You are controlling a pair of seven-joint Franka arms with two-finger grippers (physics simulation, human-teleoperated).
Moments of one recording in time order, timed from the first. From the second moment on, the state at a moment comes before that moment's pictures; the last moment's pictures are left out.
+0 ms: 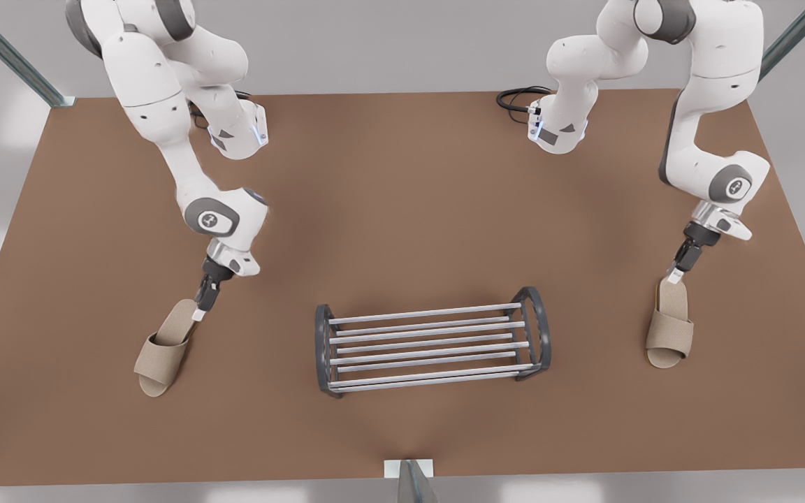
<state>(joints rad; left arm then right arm) 0.04 0.23 0.45 -2.36 -1.61 2.40 0.99 0.10 0.31 0.07 -2.31 -2.04 2.37 0.27</state>
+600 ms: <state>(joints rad) 0.07 0.38 0.51 -2.37 -2.09 2.16 1.68 0.03 0.38 -0.02 -2.31 -2.58 2.40 1.02</state>
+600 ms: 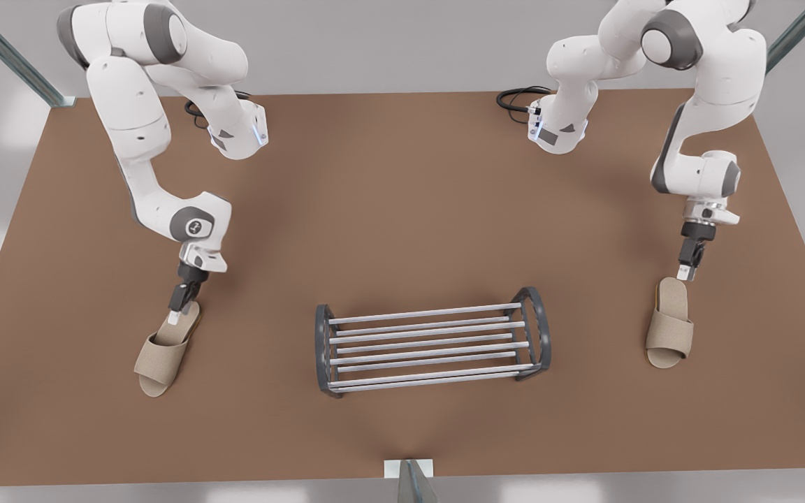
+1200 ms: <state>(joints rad) 0.12 0.60 0.38 -2.12 -2.17 2.14 1.66 0.03 0.53 -0.12 -2.15 -2.78 2.36 1.34</state>
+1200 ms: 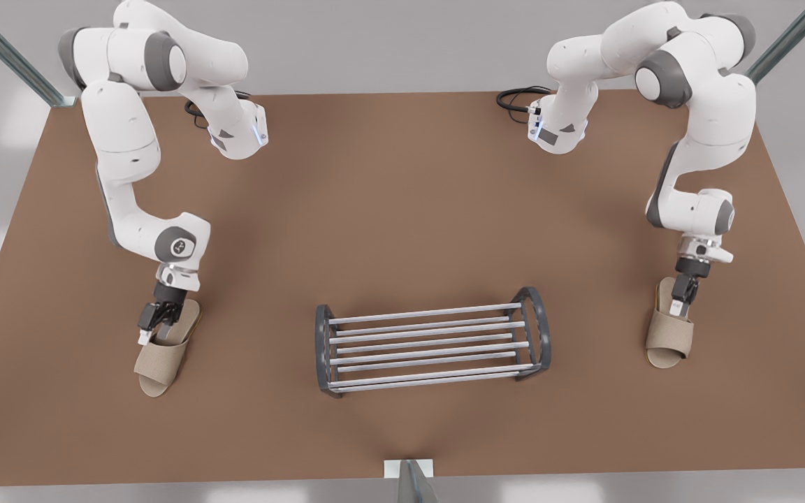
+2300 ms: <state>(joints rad) 0.14 0.52 0.19 -1.94 -2.13 2.33 1.65 0.08 0.63 -0.20 -2.02 -2.87 2.38 1.55</state>
